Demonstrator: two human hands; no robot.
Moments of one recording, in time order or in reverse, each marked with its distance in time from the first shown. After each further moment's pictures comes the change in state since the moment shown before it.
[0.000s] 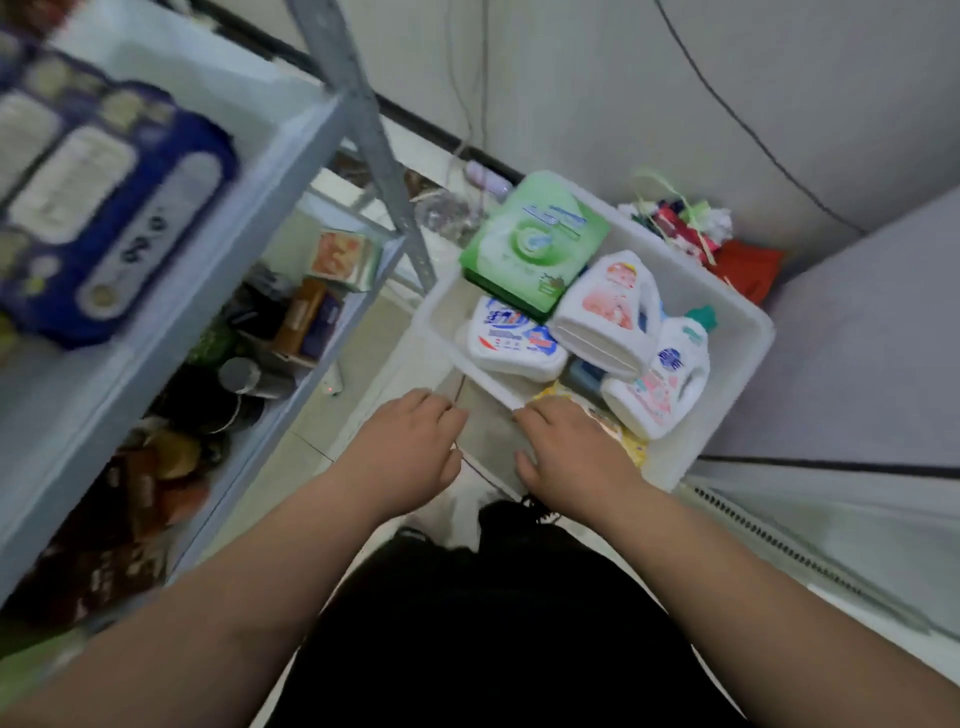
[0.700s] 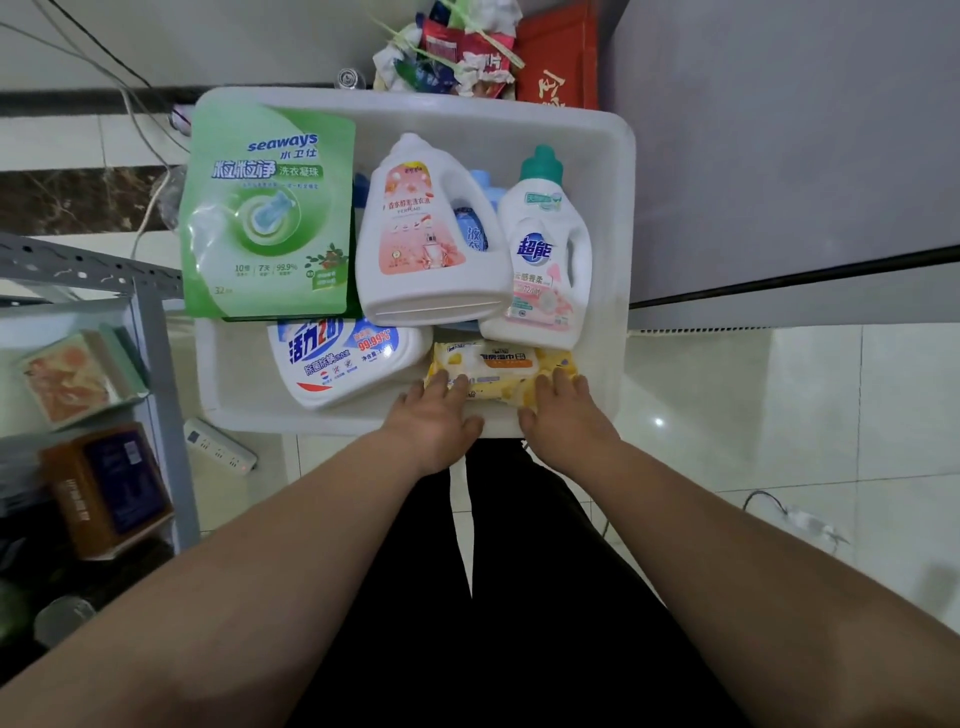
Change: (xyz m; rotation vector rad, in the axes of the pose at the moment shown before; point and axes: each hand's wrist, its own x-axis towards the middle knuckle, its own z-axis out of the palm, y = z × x) left_hand 0.232 0.059 0.126 -0.012 -0.681 0.085; right_hand 0.011 0.136 0.137 0.483 -0.296 0.955
